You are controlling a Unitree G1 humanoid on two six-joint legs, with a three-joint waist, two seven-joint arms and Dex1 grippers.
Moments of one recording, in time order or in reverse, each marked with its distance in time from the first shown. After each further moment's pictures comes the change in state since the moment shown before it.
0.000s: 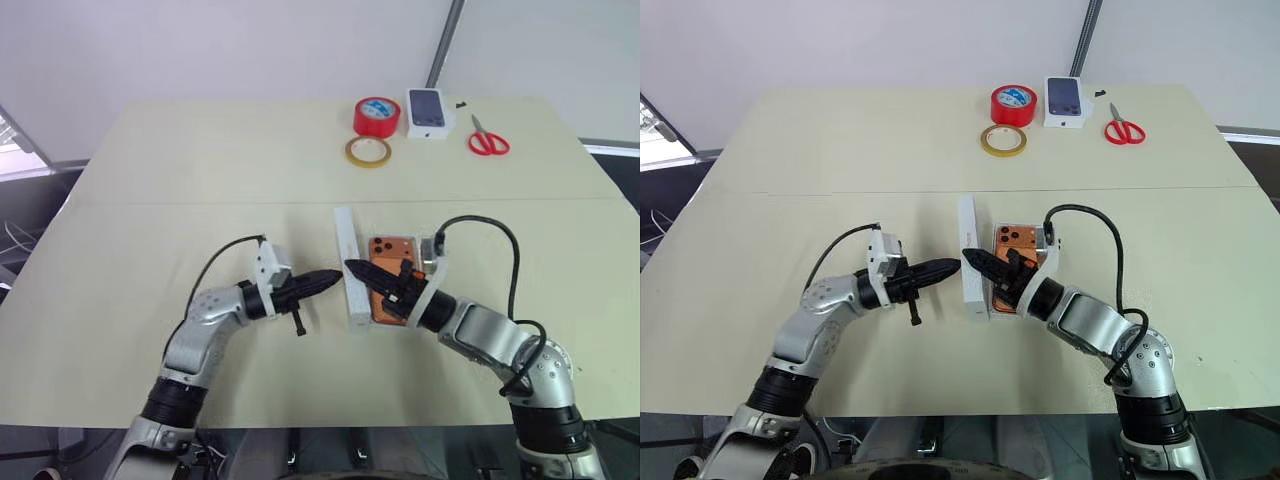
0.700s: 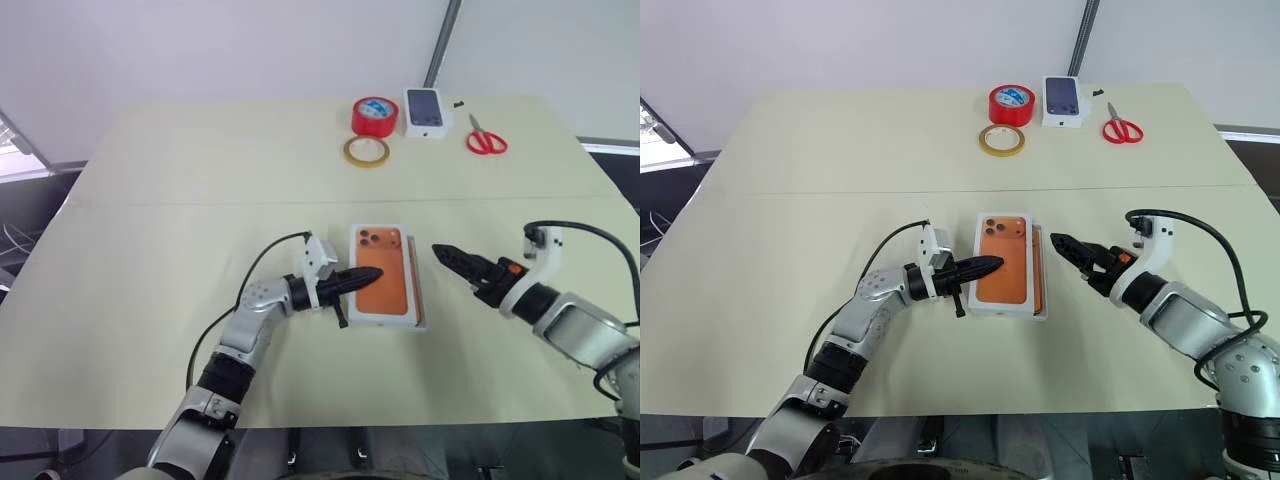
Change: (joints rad) left arm -0.148 -0.197 -0.079 0.290 0.077 -0.101 0.003; right arm 0.101 -0.377 -0.230 -0.042 -0.599 -0.081 0.327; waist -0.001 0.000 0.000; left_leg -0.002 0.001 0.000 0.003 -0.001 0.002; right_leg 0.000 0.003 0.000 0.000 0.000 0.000
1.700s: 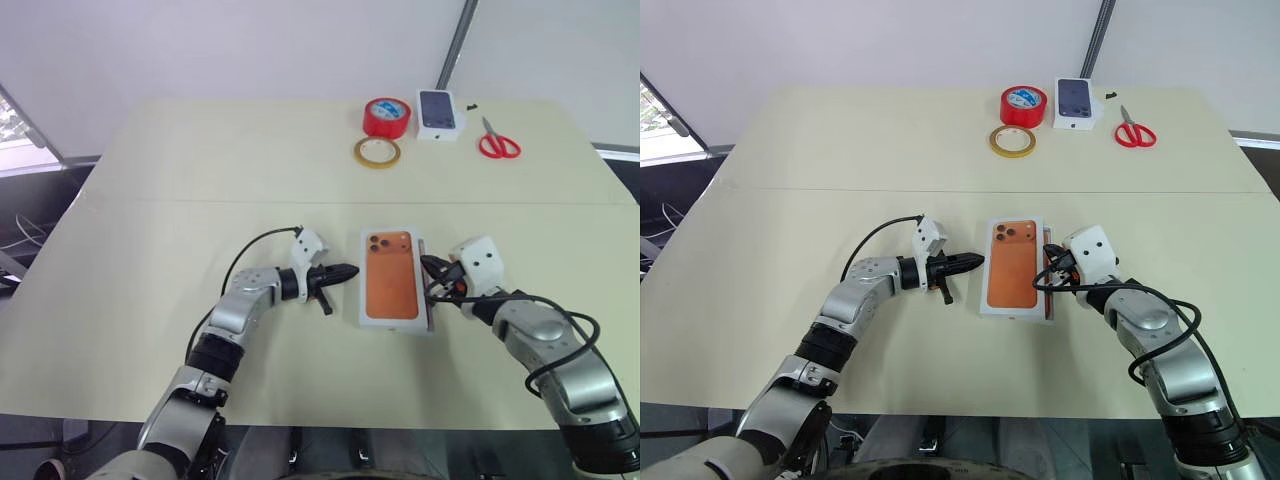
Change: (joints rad) left arm -0.103 0.056 0.024 0.062 0.066 0.219 0.062; right arm 0.012 0.118 0.259 -0.016 -0.938 -0.267 0.292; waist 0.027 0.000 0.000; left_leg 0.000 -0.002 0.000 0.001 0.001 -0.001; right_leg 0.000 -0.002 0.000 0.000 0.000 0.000
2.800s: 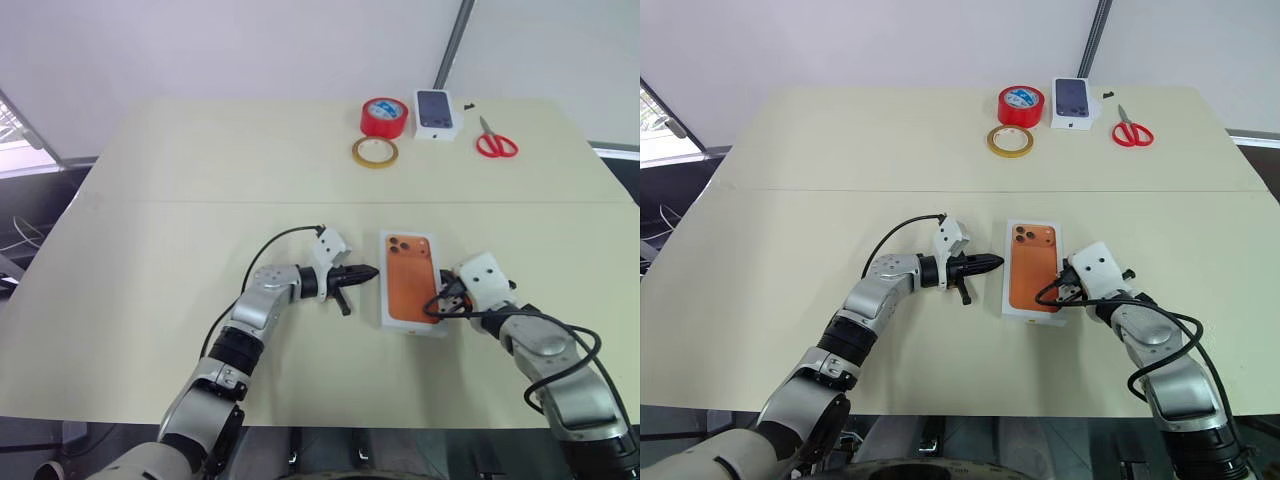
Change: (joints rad) left arm -0.050 -0.081 -0.013 0.082 0.078 -0.052 -0.006; right arm 0.067 0.039 -0.022 -0.004 -0.207 0.028 0.017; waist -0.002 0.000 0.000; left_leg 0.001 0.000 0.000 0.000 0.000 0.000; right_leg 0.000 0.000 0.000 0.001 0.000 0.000
